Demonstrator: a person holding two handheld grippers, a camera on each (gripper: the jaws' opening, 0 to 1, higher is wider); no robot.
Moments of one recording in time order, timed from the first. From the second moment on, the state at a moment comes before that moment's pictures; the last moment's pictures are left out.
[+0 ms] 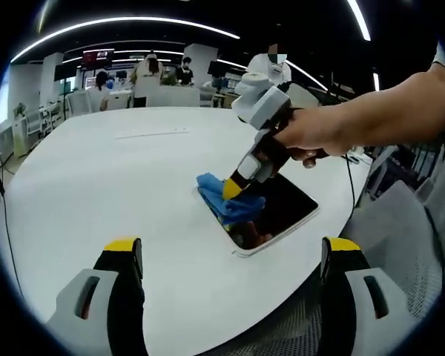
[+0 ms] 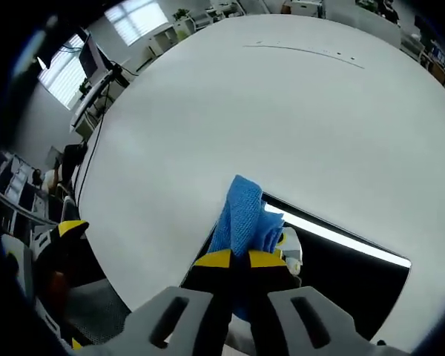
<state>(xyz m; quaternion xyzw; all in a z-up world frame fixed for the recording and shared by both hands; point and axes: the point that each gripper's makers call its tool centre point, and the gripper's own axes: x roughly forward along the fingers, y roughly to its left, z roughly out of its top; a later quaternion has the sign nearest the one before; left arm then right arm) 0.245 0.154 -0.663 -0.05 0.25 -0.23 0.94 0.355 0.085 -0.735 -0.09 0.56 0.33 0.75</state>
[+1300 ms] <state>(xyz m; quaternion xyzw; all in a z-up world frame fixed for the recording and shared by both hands) 0.245 0.154 -0.660 -0.04 0.25 -0.23 0.94 0.362 0.037 -0.738 -0.09 0.57 0.33 0.75</state>
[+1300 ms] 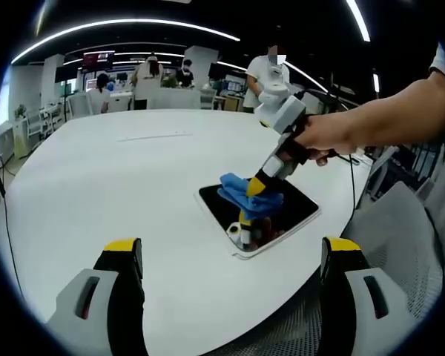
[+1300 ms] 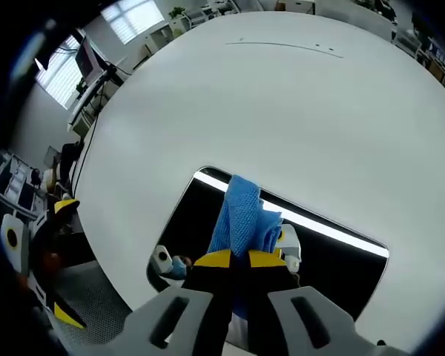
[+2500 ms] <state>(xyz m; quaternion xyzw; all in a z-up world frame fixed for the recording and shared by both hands) 0.245 0.155 -0.662 -0.04 0.25 -0.23 0.94 0.366 -0.022 -0.737 -0.06 0.57 0.30 0.76</state>
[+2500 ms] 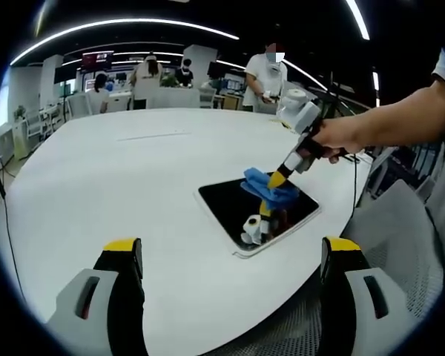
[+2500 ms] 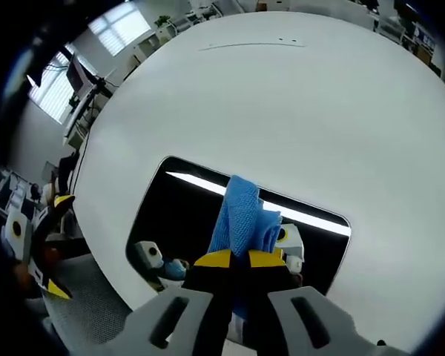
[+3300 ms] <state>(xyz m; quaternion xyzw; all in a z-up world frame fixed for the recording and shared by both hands) 0.244 0.152 -0.665 -0.04 0.26 -0.24 0.94 0.371 -0.068 -0.742 -0.05 0.58 0.27 0.77</state>
